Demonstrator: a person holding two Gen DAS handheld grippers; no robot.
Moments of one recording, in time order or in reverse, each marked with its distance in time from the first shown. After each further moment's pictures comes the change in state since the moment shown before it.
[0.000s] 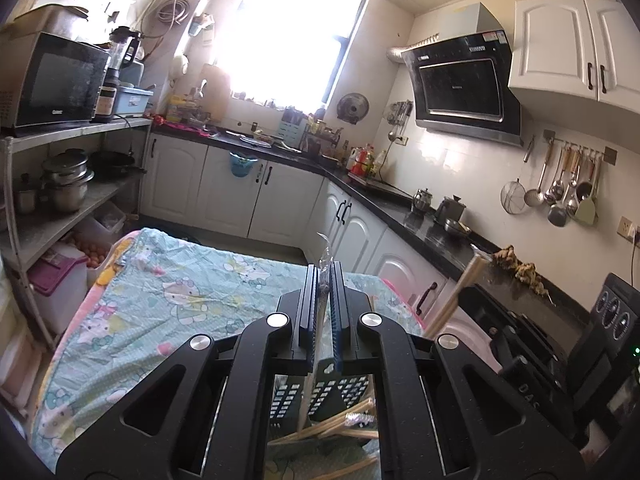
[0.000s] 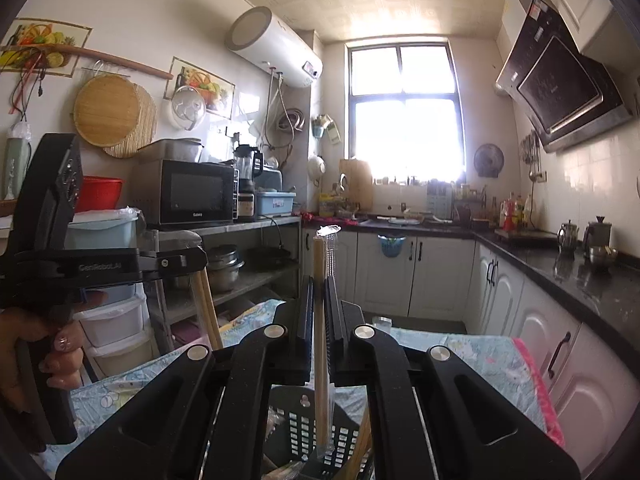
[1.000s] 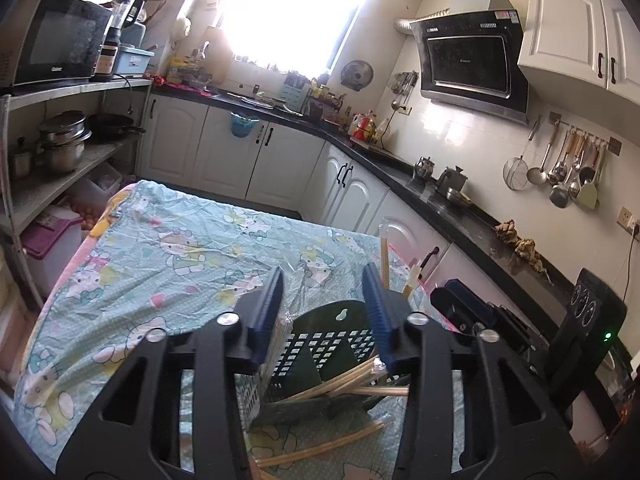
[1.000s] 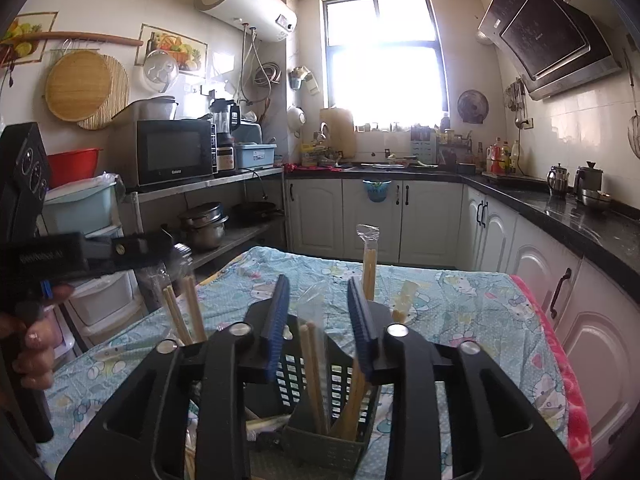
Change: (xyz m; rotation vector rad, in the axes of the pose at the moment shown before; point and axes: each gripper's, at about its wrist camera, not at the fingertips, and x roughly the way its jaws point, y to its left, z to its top) left arm 0.012 0.020 -0.038 -0.047 0.112 -0.016; right arm 0.020 -0.011 -0.052 0.069 0.161 -0.055
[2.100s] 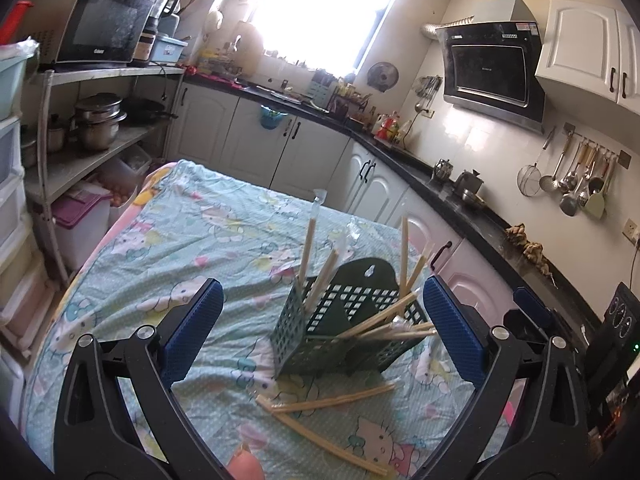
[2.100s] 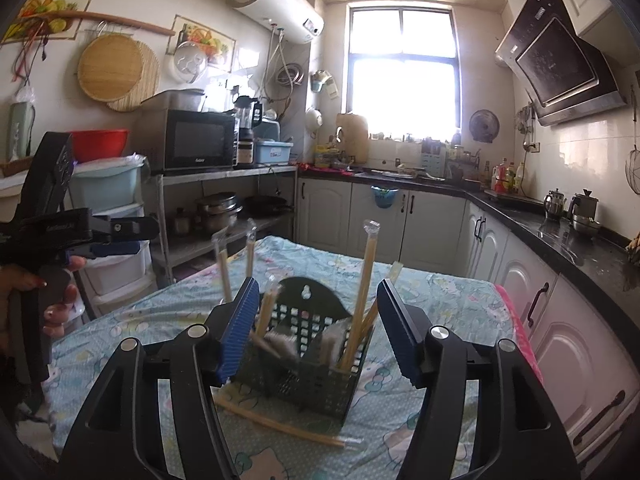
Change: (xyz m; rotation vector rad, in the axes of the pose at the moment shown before) left arm -0.059 0.023 -0.032 -0.065 0.018 0.074; right arm -0.085 0.020 -0.016 -0.113 0.006 0.024
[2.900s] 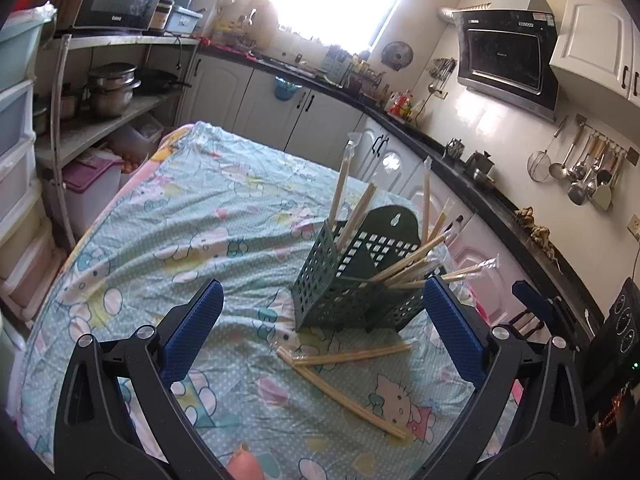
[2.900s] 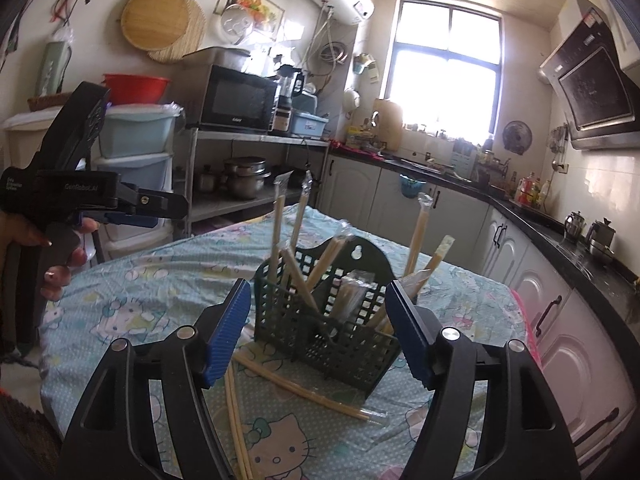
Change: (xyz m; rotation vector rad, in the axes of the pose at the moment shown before) left arm -0.005 0.024 -0.035 -0.041 0.097 0.023; right arm 0.007 0.051 -0.026 -0.165 0.077 0.065
